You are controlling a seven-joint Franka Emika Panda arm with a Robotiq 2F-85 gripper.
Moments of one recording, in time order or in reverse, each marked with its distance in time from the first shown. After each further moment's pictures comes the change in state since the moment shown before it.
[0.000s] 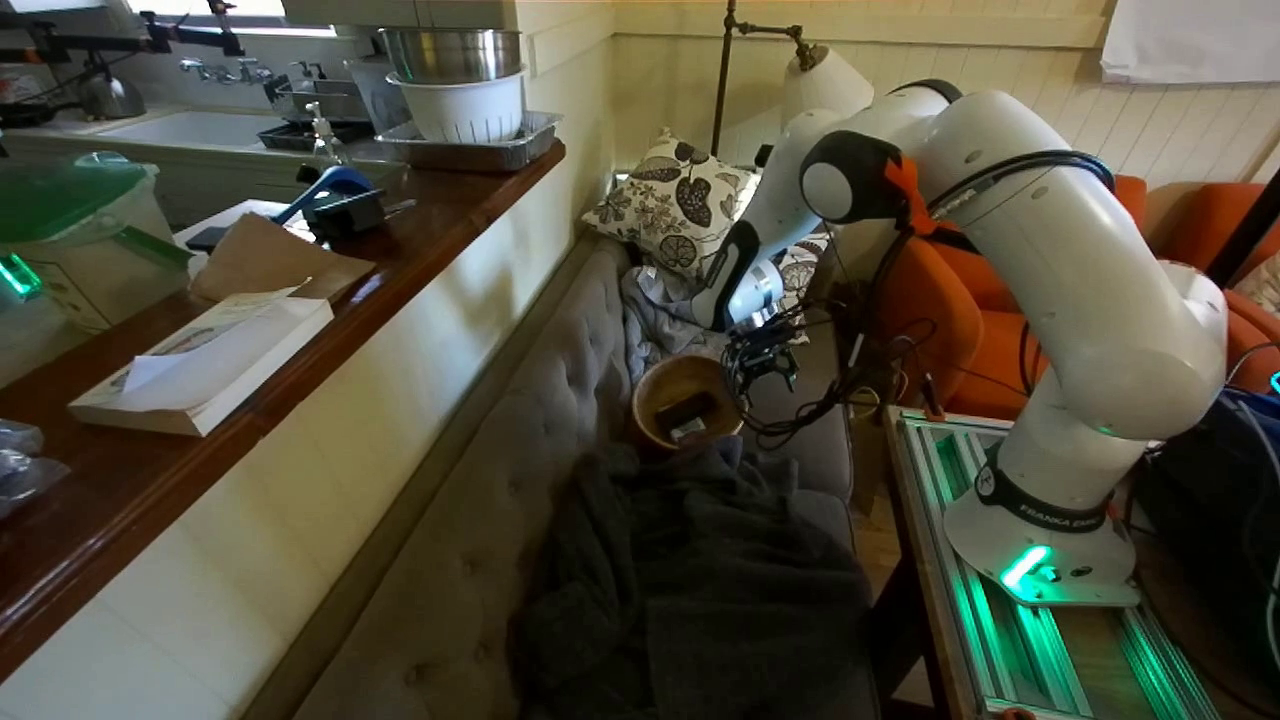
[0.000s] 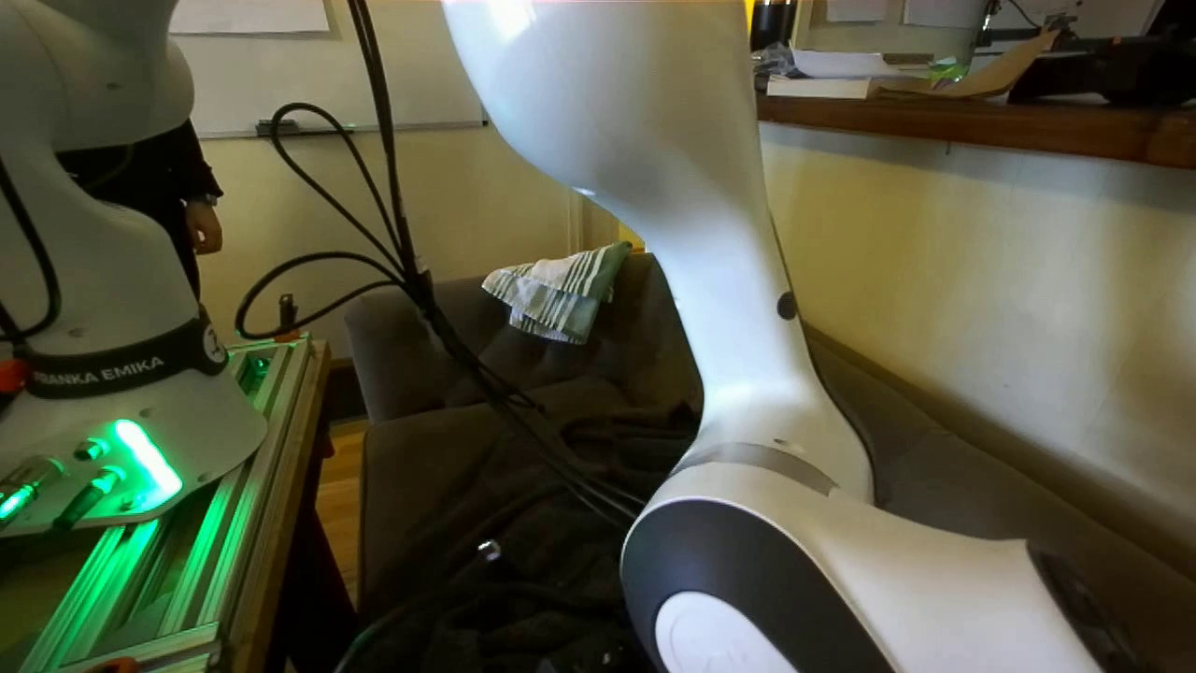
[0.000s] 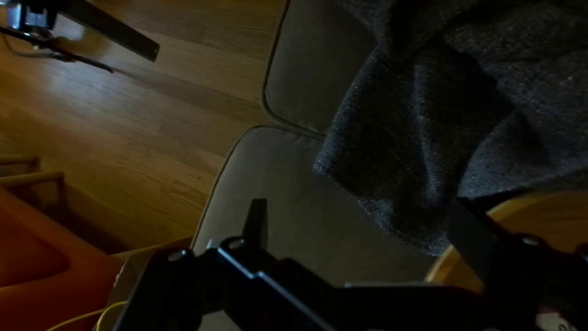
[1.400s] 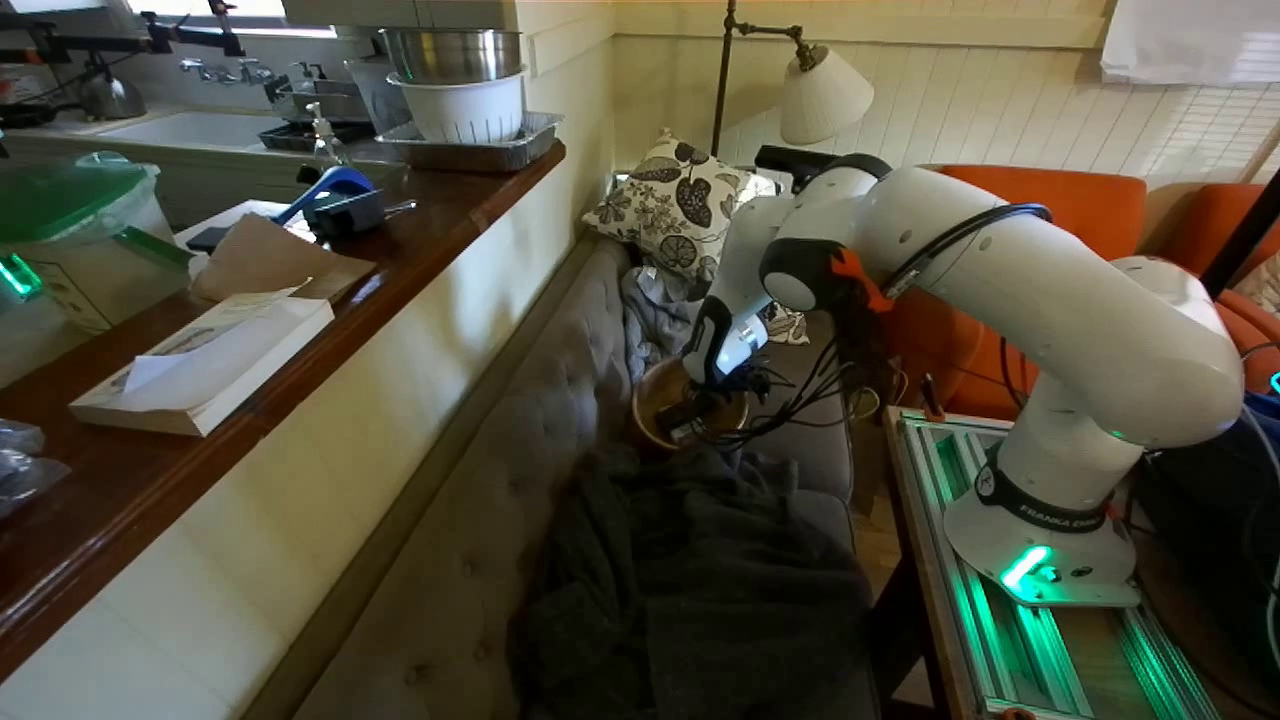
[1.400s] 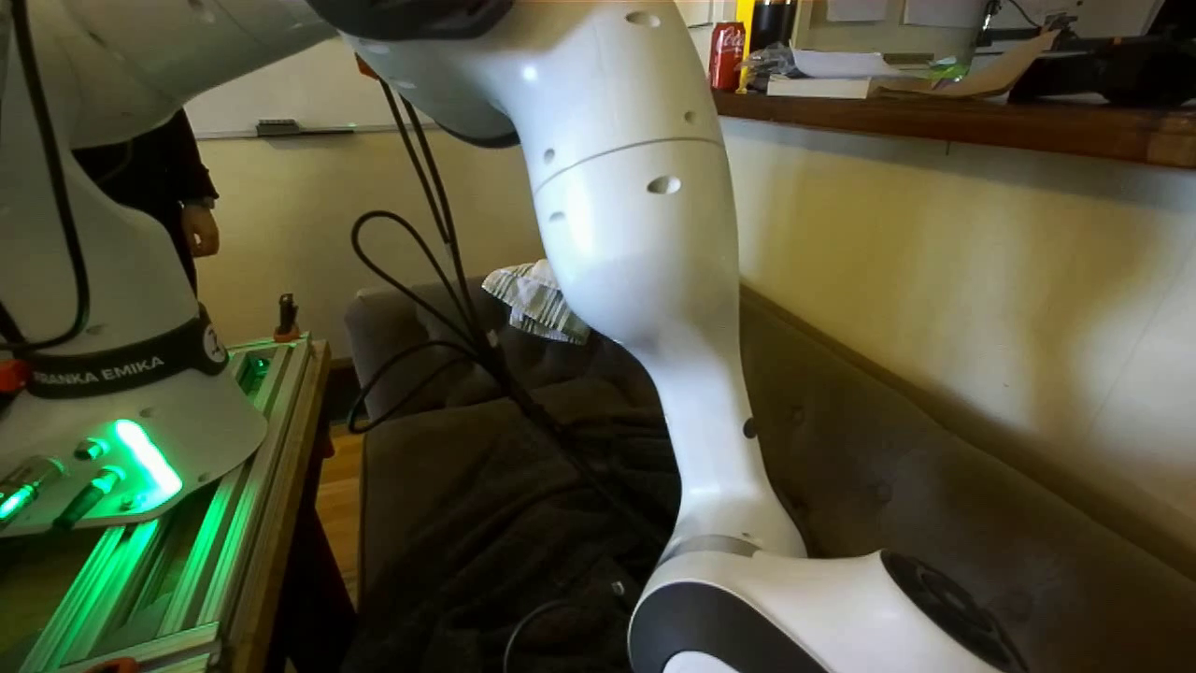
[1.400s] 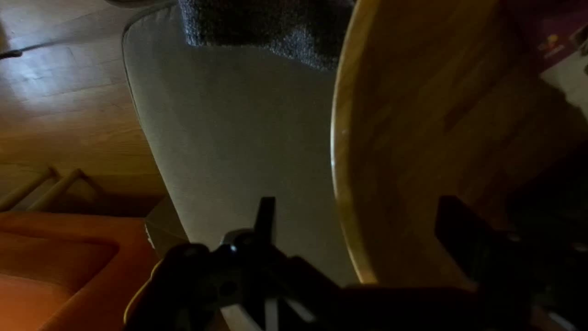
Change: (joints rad) arm 0.194 0.303 -0.163 0.155 0.113 0.370 0.599
